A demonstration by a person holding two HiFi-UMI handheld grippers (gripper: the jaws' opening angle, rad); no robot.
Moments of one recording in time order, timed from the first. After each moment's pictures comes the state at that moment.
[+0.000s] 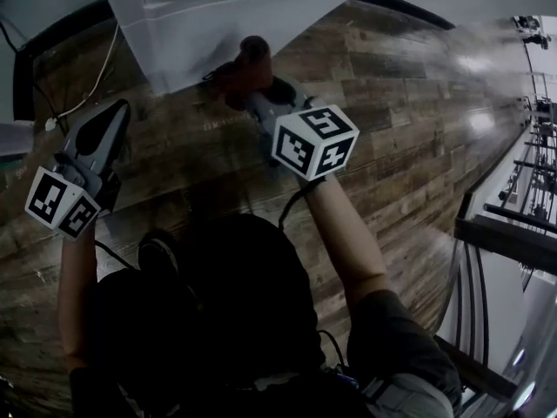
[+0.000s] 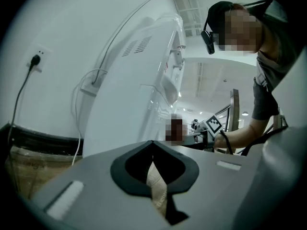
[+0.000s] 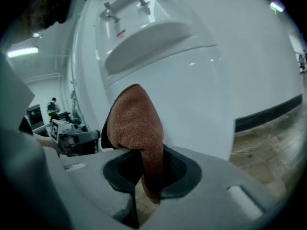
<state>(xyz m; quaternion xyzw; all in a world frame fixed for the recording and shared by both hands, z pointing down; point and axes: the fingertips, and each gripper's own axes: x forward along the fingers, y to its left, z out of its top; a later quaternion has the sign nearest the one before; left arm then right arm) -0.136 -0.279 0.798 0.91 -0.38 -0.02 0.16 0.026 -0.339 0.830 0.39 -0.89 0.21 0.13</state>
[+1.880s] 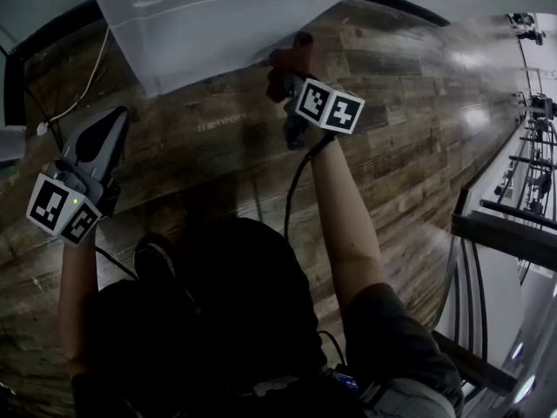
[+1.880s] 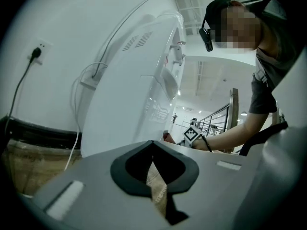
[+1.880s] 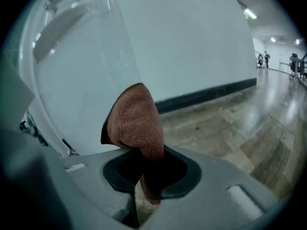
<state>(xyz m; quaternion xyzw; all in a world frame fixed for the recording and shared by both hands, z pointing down) -0.129 -0.277 0.817 0.91 -0.38 -0.02 0.17 0.168 -0.401 0.938 0.56 -0.74 0.31 0.19</state>
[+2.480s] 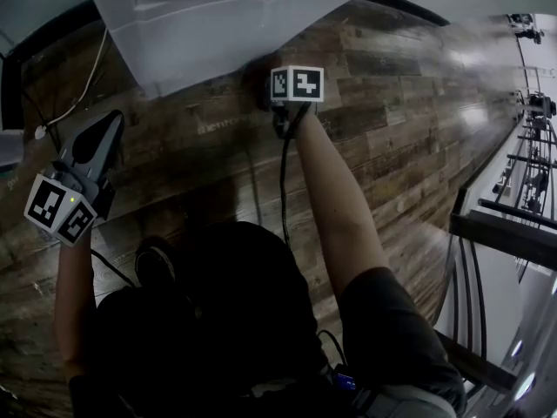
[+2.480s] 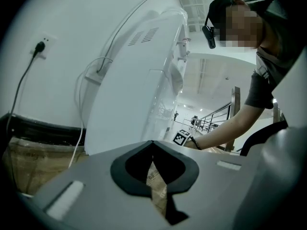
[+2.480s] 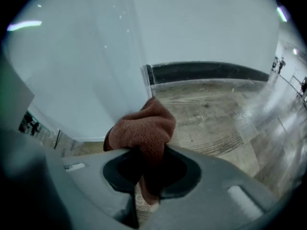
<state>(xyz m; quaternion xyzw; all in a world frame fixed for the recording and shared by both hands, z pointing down) -0.142 -0.282 0.839 0.91 -0.38 0.00 0.18 0.156 -0.412 1.039 0.51 -0.70 0.35 0.37</state>
